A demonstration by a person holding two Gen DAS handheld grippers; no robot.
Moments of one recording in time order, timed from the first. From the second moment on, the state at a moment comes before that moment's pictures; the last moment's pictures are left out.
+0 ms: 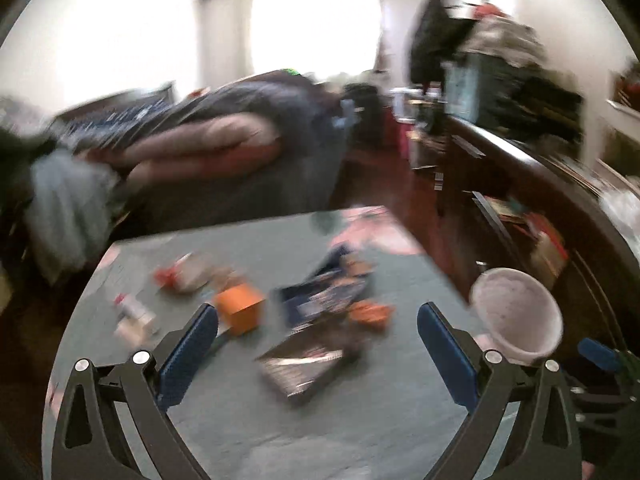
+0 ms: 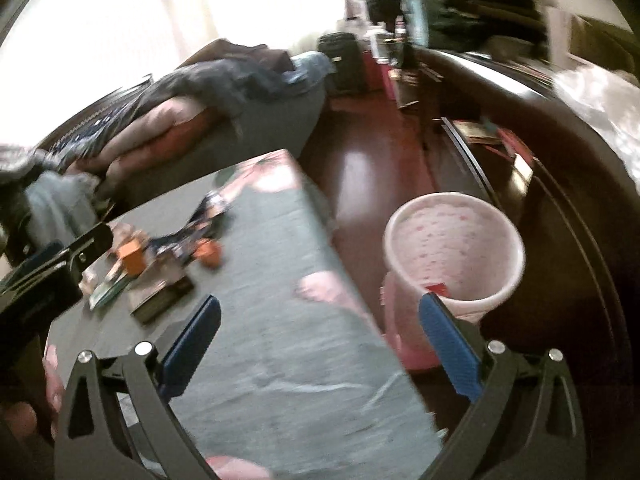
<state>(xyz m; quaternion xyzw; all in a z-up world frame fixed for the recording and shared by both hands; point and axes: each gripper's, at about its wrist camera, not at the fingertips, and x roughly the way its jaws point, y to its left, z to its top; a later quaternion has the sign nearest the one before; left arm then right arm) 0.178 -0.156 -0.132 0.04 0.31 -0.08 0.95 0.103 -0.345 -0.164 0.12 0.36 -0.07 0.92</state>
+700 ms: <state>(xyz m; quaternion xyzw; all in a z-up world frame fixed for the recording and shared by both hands) 0.273 0.005 -0.225 -0.15 0.43 0.09 0.89 0.165 -0.223 -0.180 0.04 0.40 0.03 0.92</state>
